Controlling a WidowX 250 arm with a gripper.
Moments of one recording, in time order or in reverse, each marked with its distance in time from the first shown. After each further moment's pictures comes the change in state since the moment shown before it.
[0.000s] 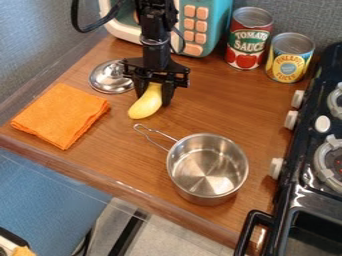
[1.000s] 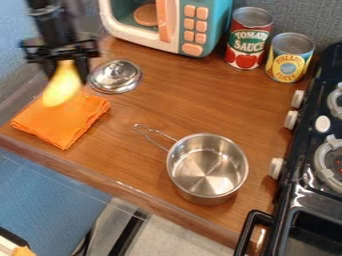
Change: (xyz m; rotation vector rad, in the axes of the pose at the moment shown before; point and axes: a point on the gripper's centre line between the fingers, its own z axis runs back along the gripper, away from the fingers) arm -0.058 0.116 0.063 -0.084 -0.065 0.267
